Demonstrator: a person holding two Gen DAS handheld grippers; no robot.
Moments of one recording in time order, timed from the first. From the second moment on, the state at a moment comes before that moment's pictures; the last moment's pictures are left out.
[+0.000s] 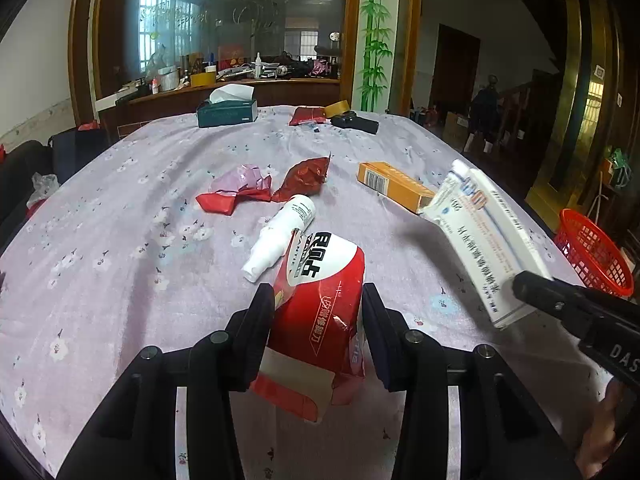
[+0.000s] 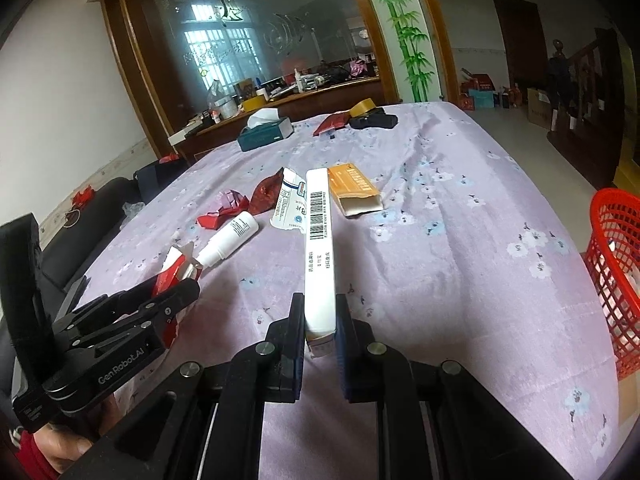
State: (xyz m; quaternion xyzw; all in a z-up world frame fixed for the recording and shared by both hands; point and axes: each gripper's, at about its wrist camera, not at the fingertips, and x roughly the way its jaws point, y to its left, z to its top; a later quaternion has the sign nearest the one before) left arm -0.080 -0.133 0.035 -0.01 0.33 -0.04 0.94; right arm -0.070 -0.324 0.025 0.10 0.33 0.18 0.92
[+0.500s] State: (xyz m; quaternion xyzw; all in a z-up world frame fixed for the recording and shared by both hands) left arm -0.082 -0.133 0.036 -0.01 0.32 -0.04 0.95; right arm -0.092 -0.335 0.045 0.10 0.31 0.17 0.93
